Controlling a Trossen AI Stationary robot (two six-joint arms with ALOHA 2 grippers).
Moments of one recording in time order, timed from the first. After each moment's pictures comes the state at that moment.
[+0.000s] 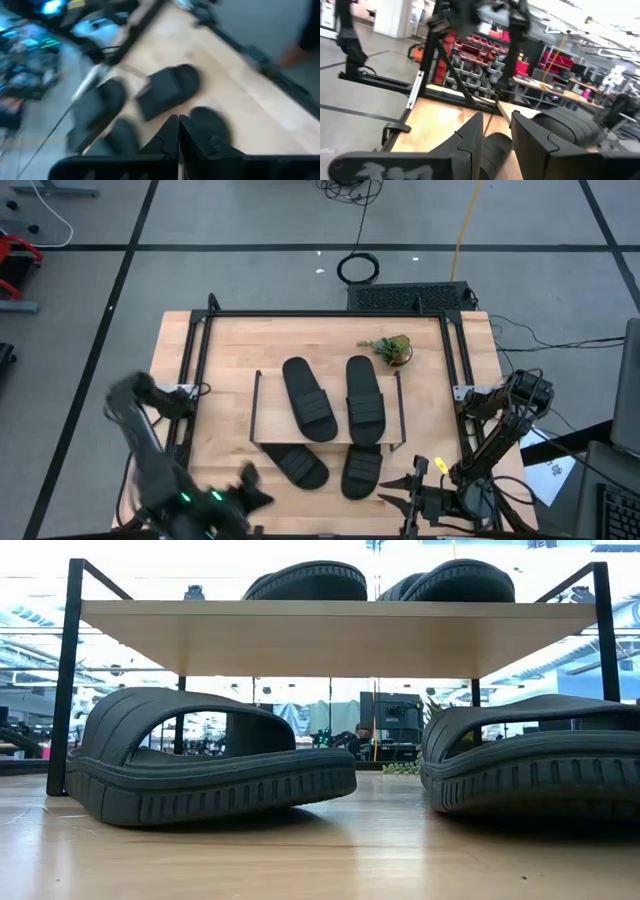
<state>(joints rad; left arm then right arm) -0.96 1.72 1.76 -1.01 -0.76 0.06 1.05 1.72 0.80 1.11 1.20 -0.46</state>
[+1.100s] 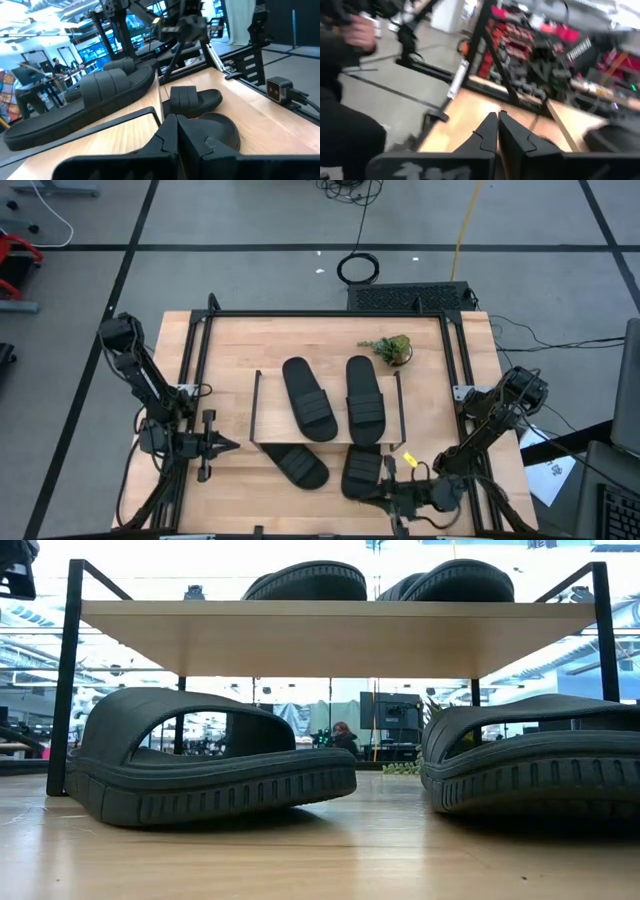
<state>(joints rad) -1.20 1.05 0.10 0.94 -1.10 0.31 0.89 1.71 0.80 0.86 0.78 -0.24</state>
